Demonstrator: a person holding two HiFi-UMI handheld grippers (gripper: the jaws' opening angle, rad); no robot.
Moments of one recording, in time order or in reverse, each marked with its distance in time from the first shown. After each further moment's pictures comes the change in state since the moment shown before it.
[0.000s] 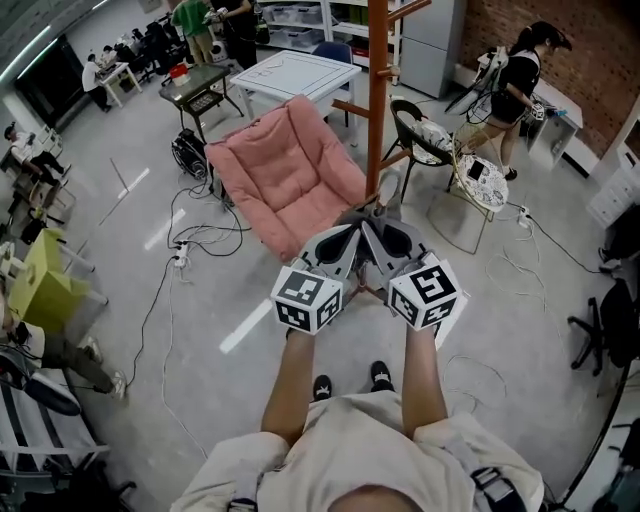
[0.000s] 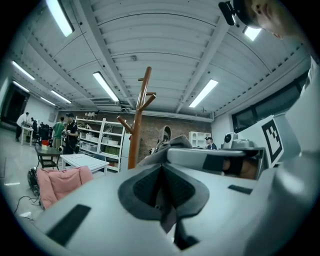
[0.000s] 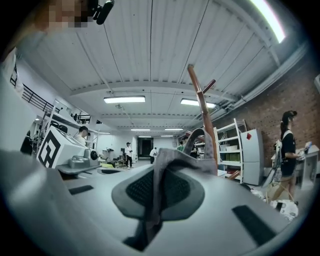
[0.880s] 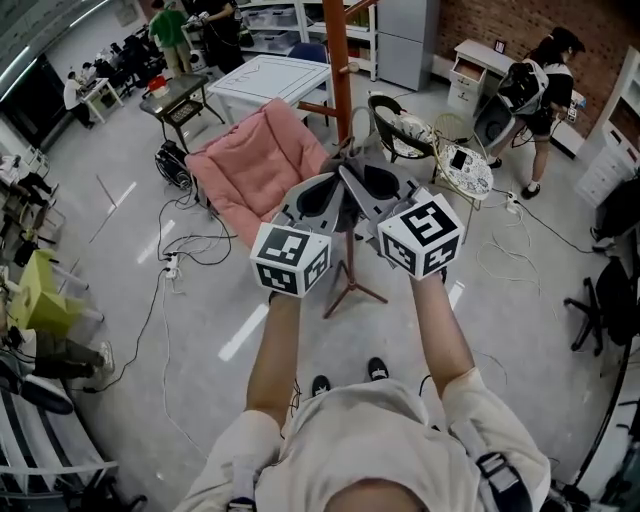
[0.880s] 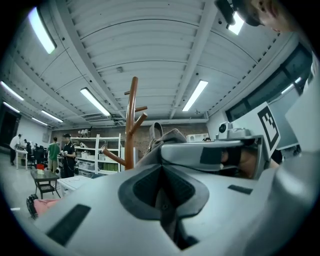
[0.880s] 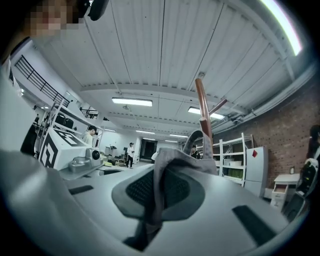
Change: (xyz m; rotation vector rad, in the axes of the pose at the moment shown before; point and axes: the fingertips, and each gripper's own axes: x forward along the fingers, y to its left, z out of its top) left arm 0.045 0.006 0.089 0.162 -0.092 -0.012; right arm 0.026 -0.032 0.092 -0.140 -0.047 0.055
